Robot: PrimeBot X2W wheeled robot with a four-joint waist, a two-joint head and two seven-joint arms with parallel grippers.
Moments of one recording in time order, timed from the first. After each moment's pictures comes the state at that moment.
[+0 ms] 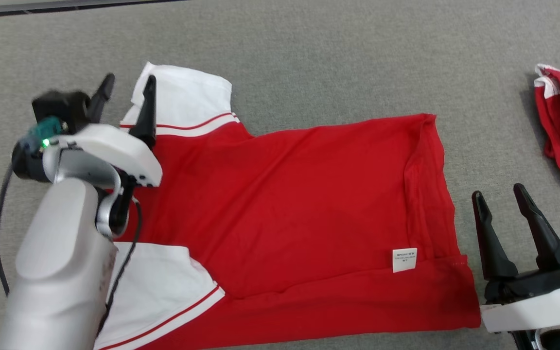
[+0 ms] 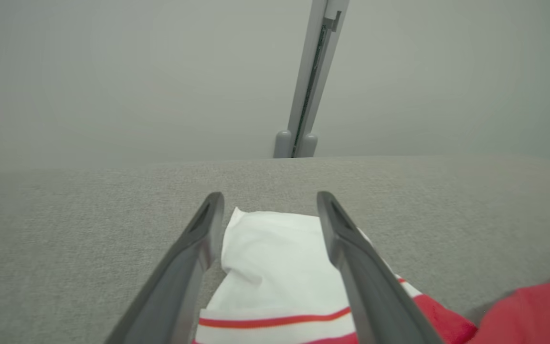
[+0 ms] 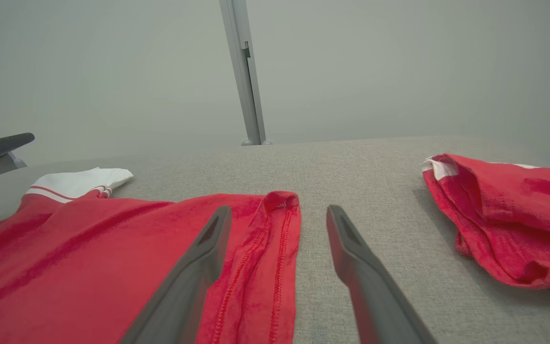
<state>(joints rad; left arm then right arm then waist) -0.64 0.14 -0.17 0.50 -0.37 -0.03 -0.03 0.01 -0.22 0.10 -0.14 0.33 0.13 -0.08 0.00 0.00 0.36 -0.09</state>
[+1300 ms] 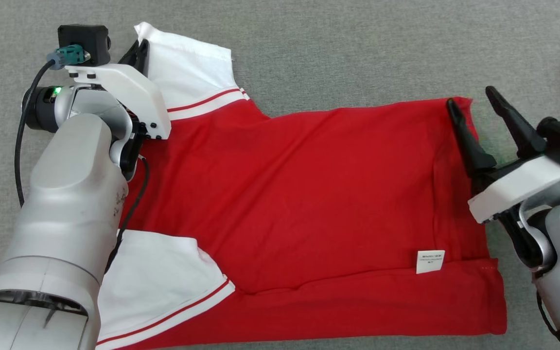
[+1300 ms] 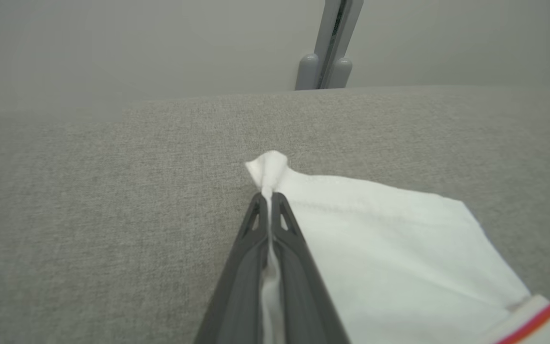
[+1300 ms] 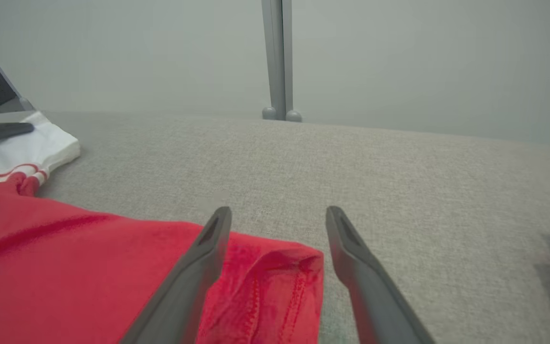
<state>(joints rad) -1.09 0.08 -0.28 1.18 -0.36 -0.10 -0.10 -0.52 -0.37 0.33 0.29 0.45 0.13 -0.04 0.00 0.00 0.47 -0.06</state>
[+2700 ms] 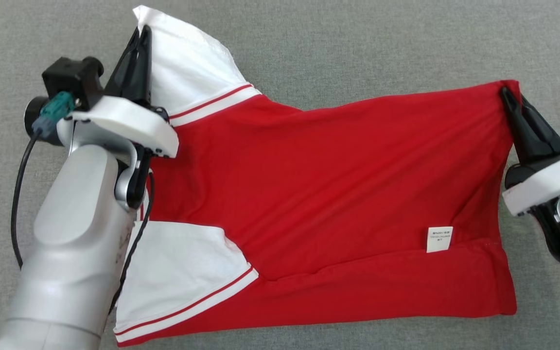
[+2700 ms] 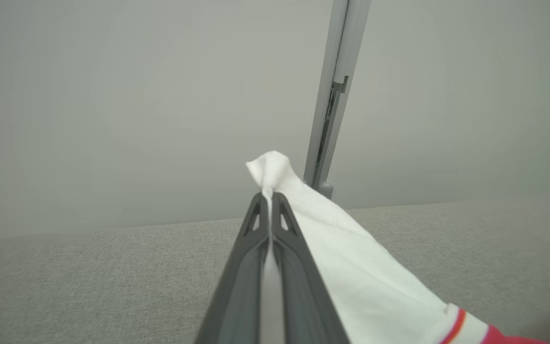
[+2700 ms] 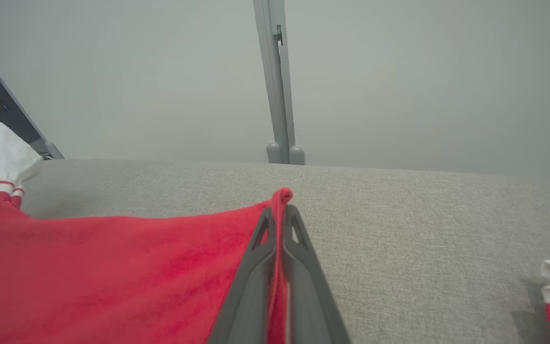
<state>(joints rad) -0.84 0.12 -0.27 0.72 -0.38 -0.06 -0.26 -0.56 -0.49 0.39 0.37 0.64 0.13 -0.10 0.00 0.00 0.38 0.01</state>
